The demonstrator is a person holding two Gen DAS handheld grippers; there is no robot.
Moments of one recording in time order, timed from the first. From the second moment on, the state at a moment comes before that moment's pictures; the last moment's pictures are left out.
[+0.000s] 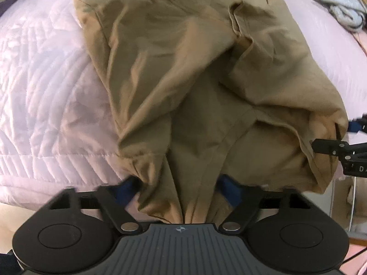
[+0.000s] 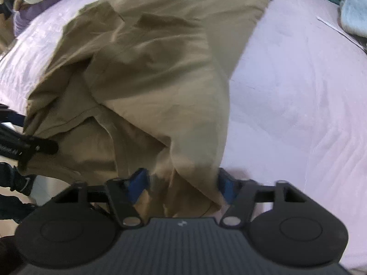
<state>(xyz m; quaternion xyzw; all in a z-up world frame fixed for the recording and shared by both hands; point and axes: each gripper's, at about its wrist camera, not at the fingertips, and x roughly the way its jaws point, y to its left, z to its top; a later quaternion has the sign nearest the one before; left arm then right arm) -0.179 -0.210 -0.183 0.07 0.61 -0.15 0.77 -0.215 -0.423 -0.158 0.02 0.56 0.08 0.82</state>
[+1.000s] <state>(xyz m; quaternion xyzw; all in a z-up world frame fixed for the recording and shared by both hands) -0.120 -0.189 -0.050 0.02 0.61 -0.22 0.76 -0.194 -0.422 -0.037 0.07 0.57 0.08 0.82</state>
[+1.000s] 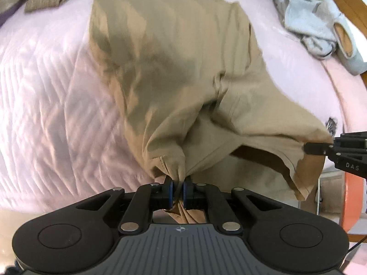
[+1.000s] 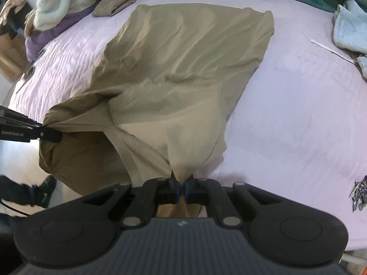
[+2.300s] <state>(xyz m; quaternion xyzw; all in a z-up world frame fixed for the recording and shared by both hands) 0.250 -0.217 -0.063 0.03 0.63 -0.14 0.76 0.147 -0.528 -0.054 0.09 0.56 0.12 0.82</state>
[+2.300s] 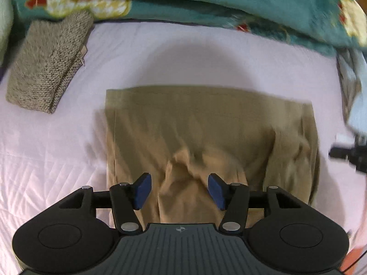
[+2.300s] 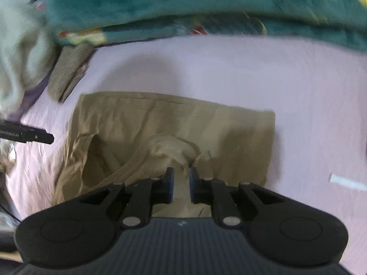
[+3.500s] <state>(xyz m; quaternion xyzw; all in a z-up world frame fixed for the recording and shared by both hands) 0.233 -0.242 -0.118 0.06 0.55 -0.09 0.83 0.164 -0.572 -0.109 0.08 0.53 0.05 0.84</state>
